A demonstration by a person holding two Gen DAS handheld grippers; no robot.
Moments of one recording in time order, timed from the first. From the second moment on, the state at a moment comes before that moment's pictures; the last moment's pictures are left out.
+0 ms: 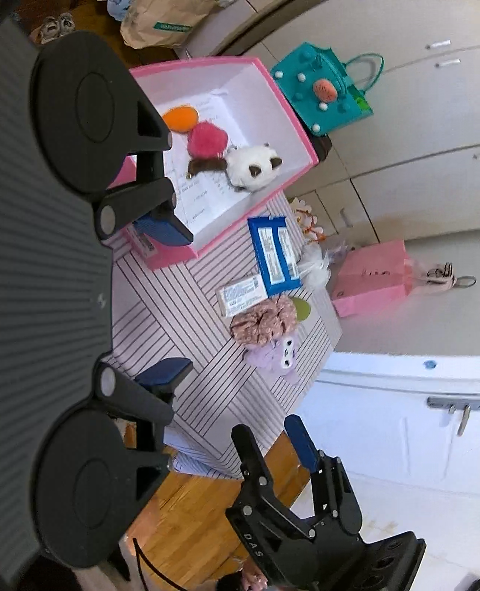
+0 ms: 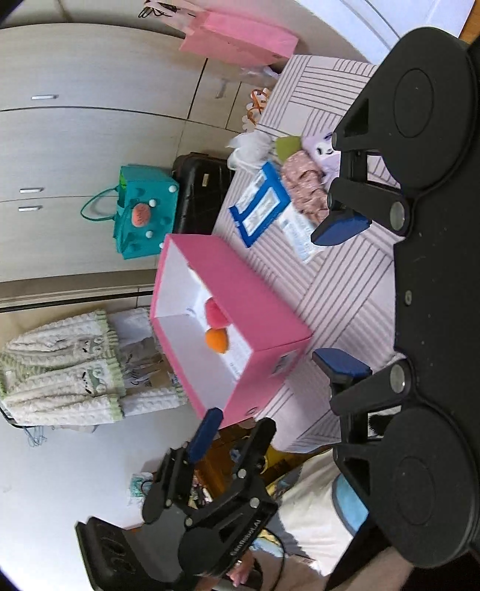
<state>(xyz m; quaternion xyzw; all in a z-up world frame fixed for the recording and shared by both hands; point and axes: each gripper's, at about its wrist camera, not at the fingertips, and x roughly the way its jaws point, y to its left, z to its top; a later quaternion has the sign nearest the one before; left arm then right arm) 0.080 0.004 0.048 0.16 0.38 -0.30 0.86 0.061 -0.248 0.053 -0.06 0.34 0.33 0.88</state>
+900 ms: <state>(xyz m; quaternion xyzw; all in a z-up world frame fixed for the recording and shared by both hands) 0.119 -0.070 -0.045 0.11 0.30 -0.28 0.91 0.145 -0.322 -0.042 0.08 0.31 0.27 0.91</state>
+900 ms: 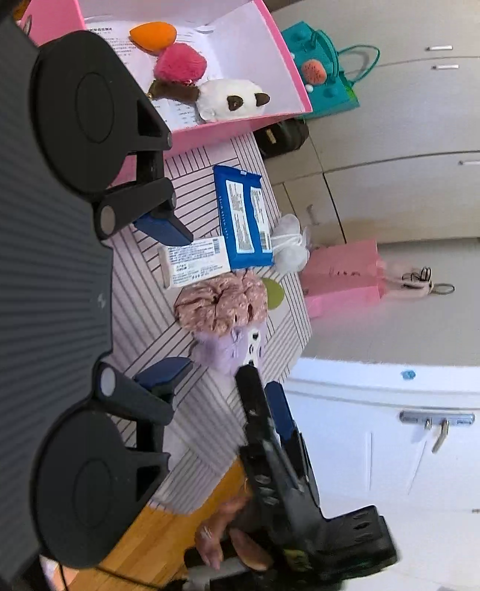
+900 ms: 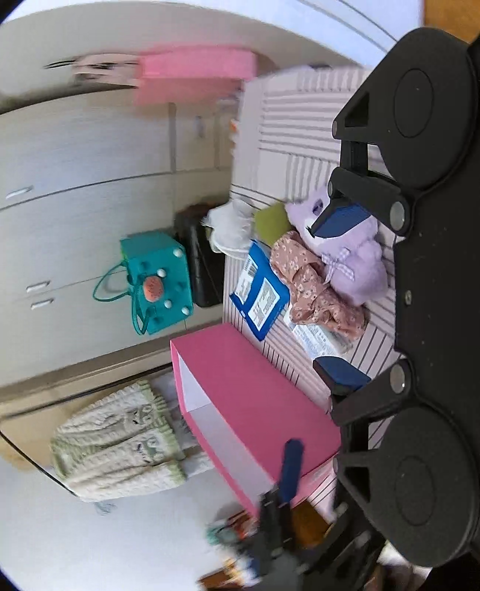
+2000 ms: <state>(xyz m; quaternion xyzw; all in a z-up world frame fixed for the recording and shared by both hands) 0.180 -0.114 -0.106 0.13 0.30 -0.15 0.93 0.231 -0.265 -0.073 -0.01 0.37 0.25 0.89</state>
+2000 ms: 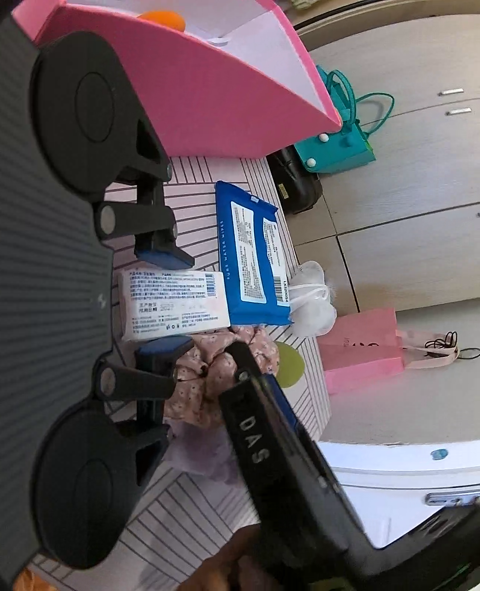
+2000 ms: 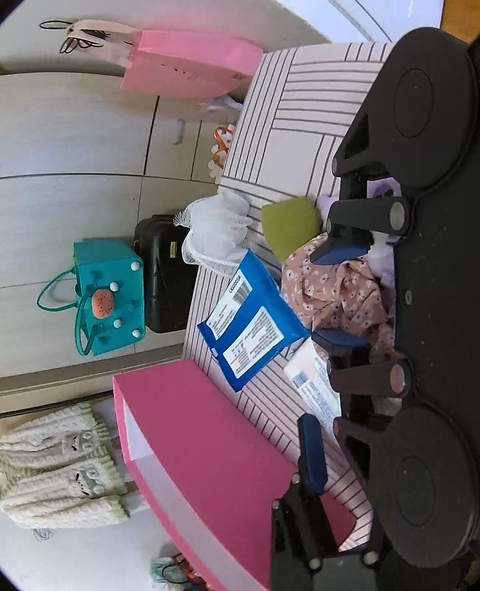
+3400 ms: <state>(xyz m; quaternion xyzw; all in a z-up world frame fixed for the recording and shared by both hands) 0.175 -0.092 -0.114 0.00 0.30 -0.12 0.94 0.201 -0.269 -0.064 0.02 0.37 0.26 0.89</state>
